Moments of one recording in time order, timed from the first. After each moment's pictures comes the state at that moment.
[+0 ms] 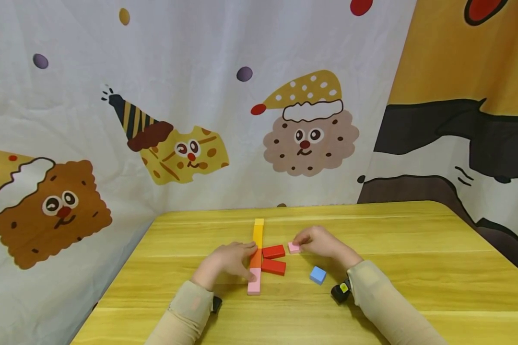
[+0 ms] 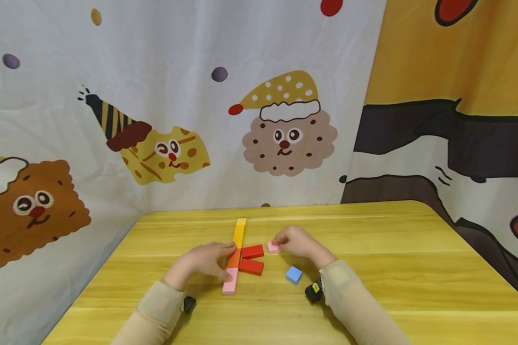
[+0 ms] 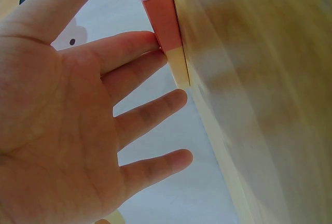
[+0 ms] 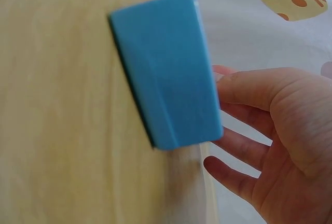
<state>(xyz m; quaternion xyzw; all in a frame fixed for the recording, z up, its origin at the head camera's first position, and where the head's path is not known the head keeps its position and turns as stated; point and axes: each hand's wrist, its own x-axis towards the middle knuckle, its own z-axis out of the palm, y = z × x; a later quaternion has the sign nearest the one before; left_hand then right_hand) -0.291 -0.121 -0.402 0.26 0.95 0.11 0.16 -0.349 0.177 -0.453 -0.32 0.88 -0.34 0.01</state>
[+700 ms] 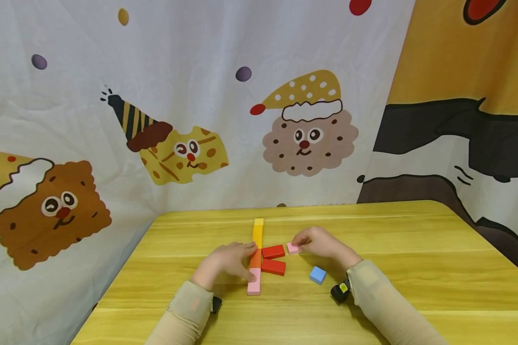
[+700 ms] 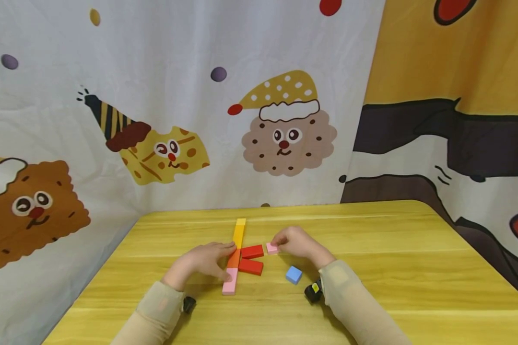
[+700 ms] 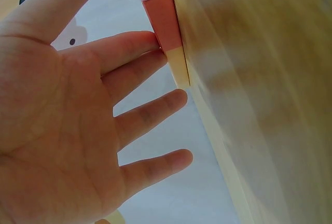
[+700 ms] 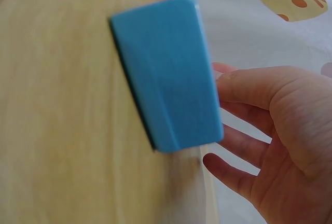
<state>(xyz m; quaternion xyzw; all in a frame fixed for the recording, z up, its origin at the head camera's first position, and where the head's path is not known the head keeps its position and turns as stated) -0.295 -0.122 -0.409 0.26 0.95 0.09 0.15 -0.345 0.173 -0.448 -0.33 0.89 -0.33 0.02</state>
